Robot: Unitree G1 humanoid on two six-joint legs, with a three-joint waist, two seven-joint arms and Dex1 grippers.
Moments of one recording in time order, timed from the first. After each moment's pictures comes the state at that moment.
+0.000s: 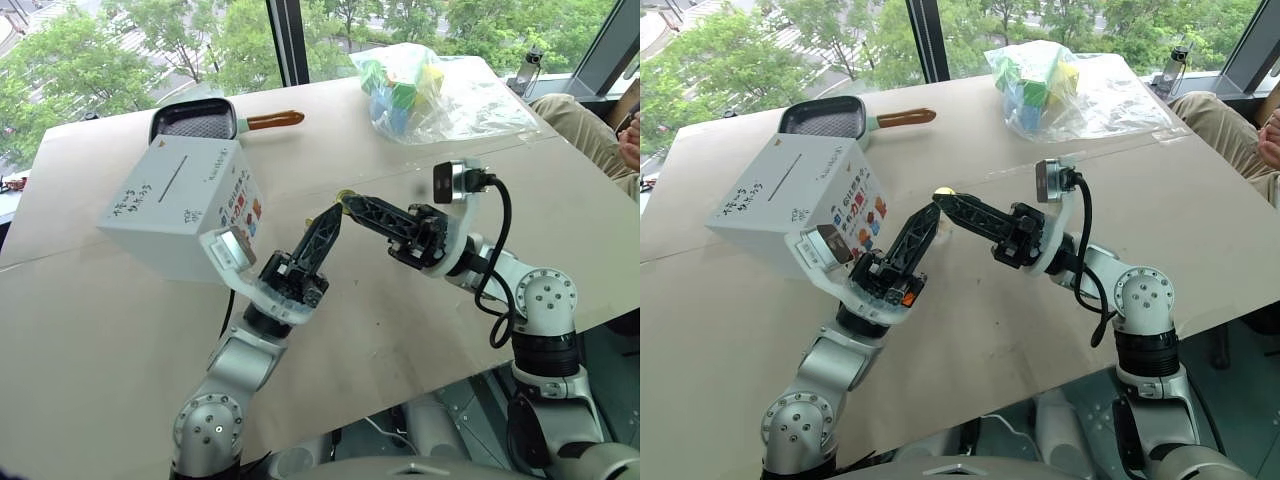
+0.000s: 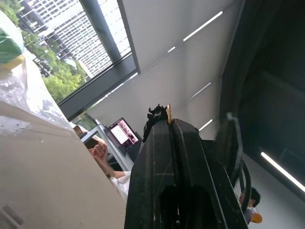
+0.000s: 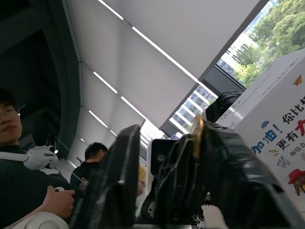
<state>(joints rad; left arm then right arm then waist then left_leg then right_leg) 0.08 0.14 -0.04 -0.69 -1.32 0.41 -0.22 -0.50 -0.20 -0.02 -0.23 1.54 0.97 0.38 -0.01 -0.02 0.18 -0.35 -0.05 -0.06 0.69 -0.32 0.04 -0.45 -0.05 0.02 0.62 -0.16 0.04</state>
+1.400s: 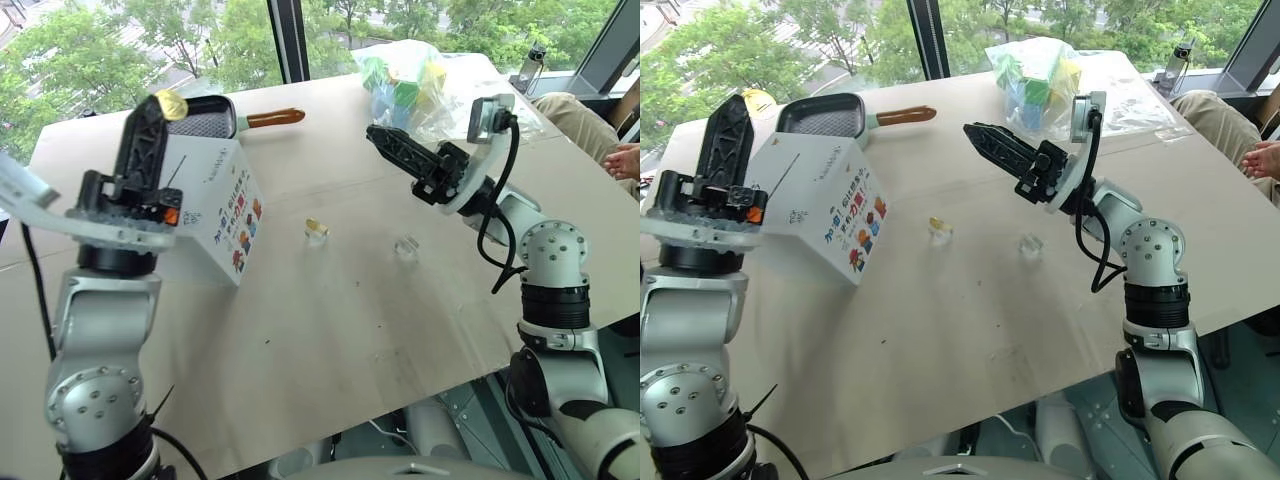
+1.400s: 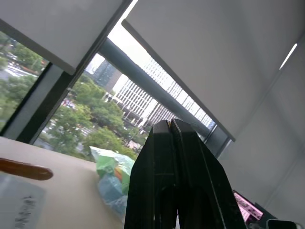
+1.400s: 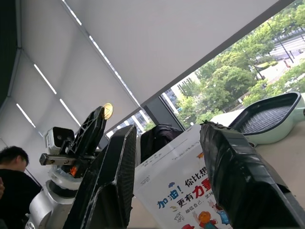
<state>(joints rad) -0.08 0.49 0.48 -0.75 -1.38 0.27 0.13 -0.73 -0.25 -0.12 -0.05 1.15 0.82 0.54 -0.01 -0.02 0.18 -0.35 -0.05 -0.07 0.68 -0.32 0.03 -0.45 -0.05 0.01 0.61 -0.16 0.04</state>
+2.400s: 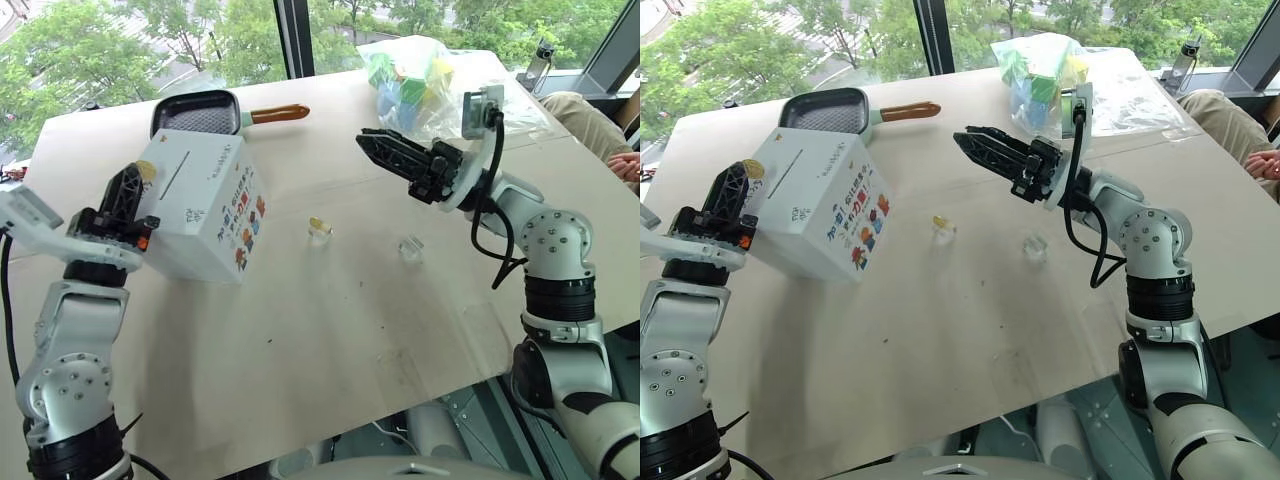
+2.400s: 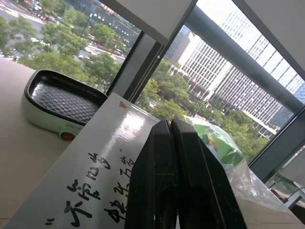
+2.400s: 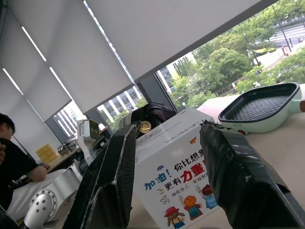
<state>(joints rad) -0.06 0.52 0.57 -0.40 -1.20 0.38 -0.07 -0.78 -0.28 -0.10 -0.07 1.04 0.86 0.60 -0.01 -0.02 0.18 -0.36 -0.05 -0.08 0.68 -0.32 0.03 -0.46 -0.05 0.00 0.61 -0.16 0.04</state>
